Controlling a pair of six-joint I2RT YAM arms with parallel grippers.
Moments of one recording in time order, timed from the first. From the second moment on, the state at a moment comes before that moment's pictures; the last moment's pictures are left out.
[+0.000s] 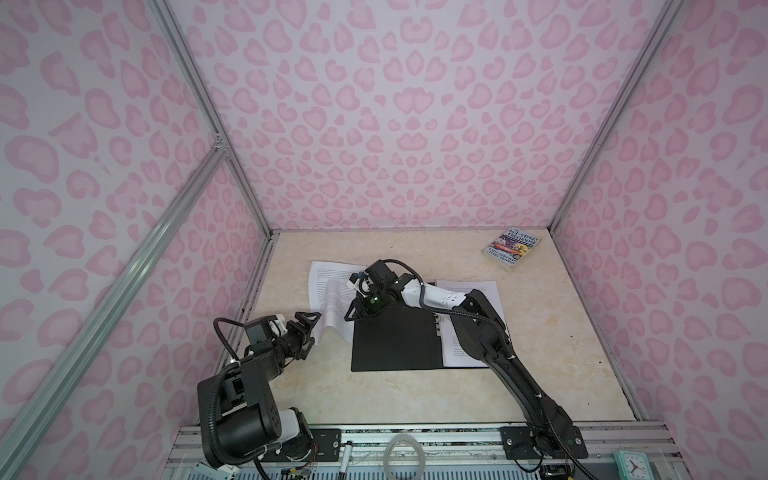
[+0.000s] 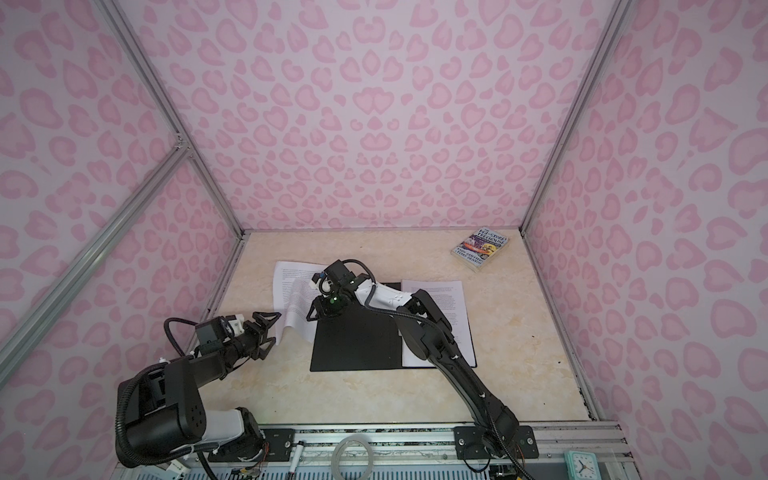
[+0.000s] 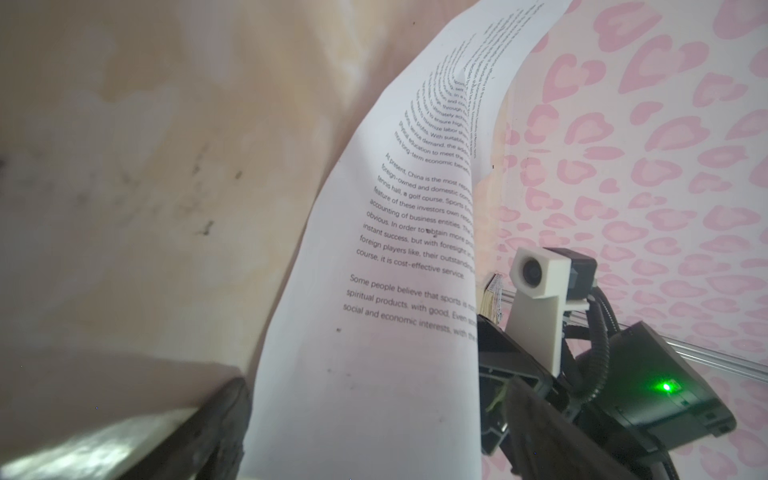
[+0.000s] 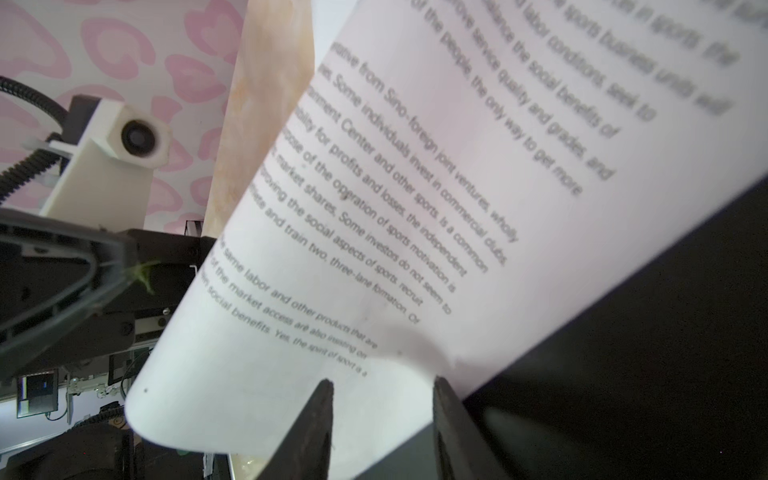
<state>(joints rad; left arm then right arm) 0.40 1.38 0.35 0.20 0.78 -0.89 0.80 2.53 2.05 -0.47 -0.69 0.43</state>
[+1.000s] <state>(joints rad) 0.36 1.42 0.38 0.25 0.74 -0.92 1.07 2.23 1.81 -0.46 0.03 0.06</state>
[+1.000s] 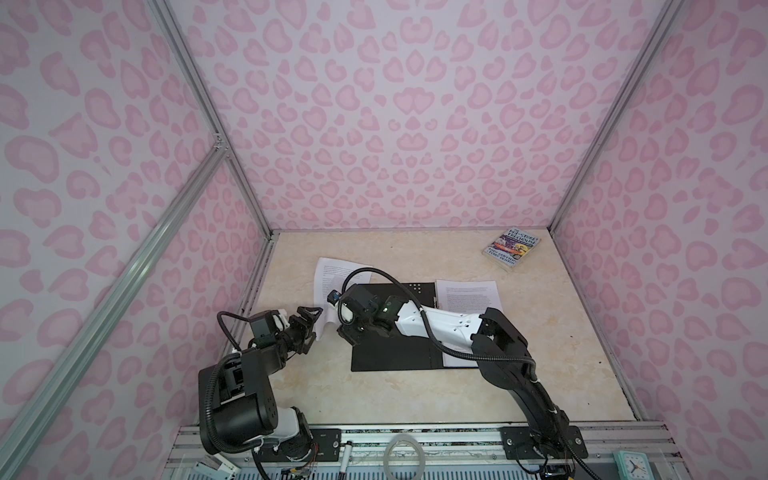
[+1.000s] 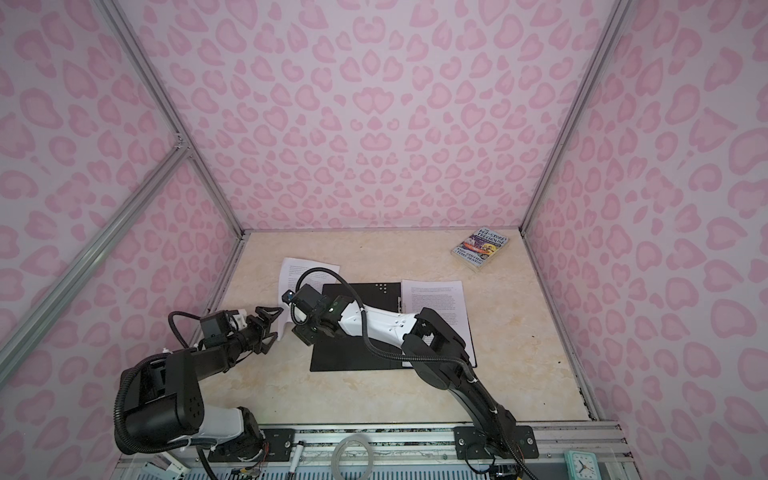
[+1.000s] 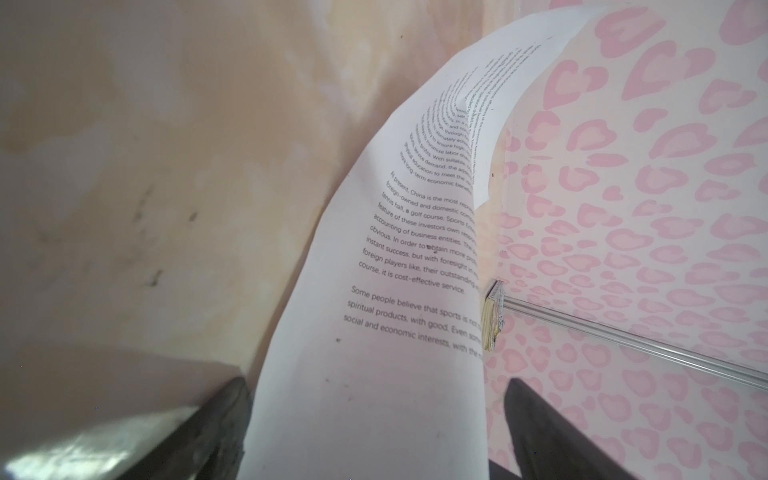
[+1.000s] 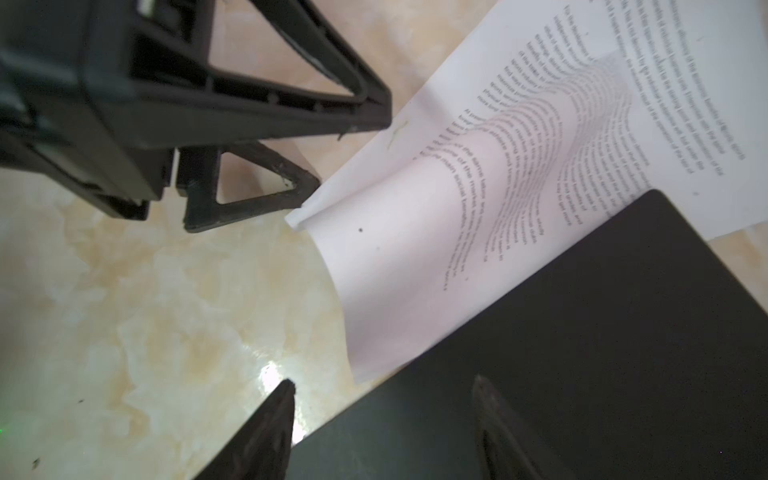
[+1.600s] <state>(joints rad) 0.36 1.41 0.39 0.22 0.75 -0.92 1.12 2.33 1.77 -0.27 0.24 0.08</state>
